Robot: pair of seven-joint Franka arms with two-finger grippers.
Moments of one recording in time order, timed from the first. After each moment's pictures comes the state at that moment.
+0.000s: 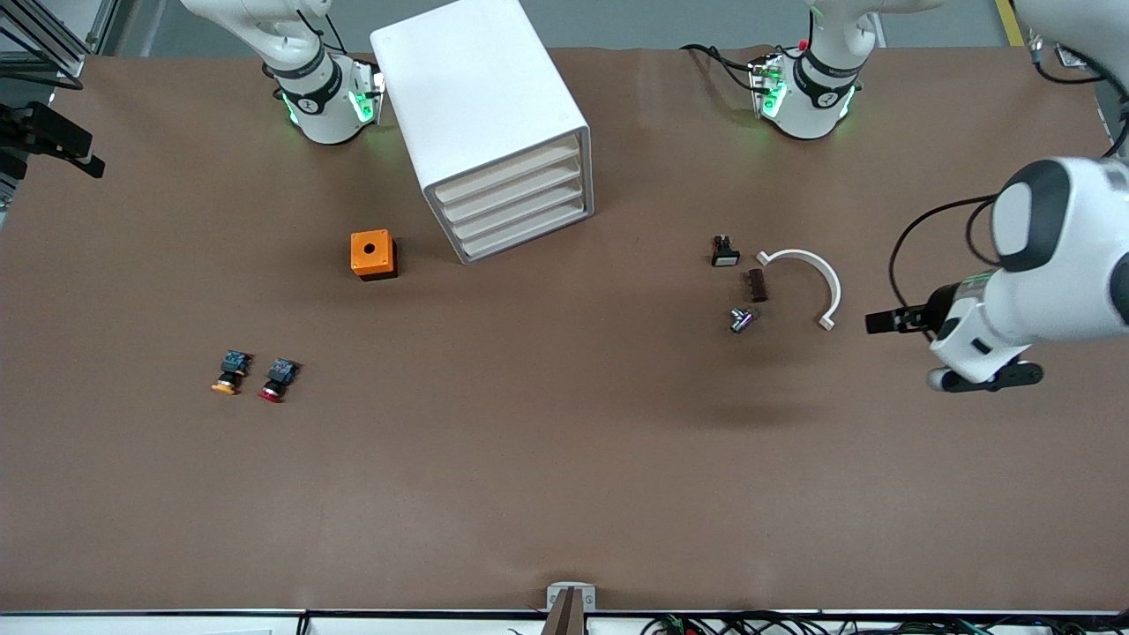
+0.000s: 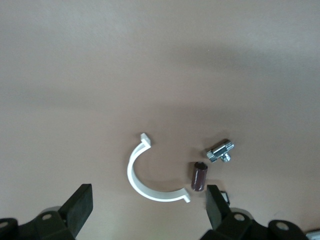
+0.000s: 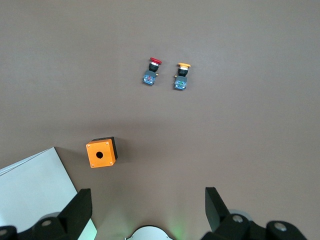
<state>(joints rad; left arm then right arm) -0.05 0.37 -0.04 -1.61 -0.04 1.71 -0.21 -0.03 -0.19 -0.08 -1.69 0.01 1.46 -0.11</state>
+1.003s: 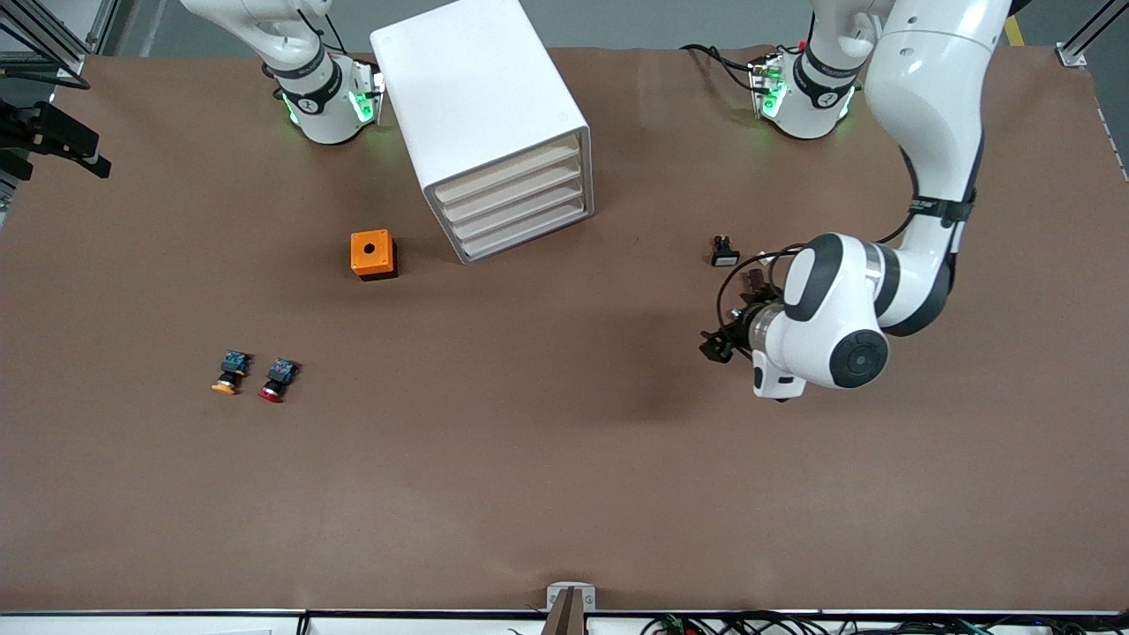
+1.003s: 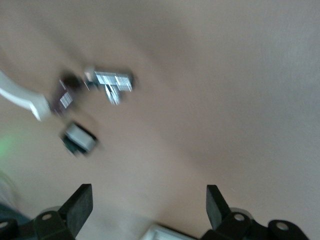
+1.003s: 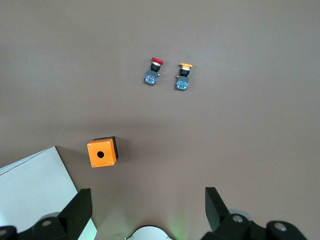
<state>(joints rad) -0.30 0.61 -0.05 -1.54 -0.38 1.73 -1.09 -0.02 -0.19 -0.08 -1.69 0.01 1.46 -0.11</state>
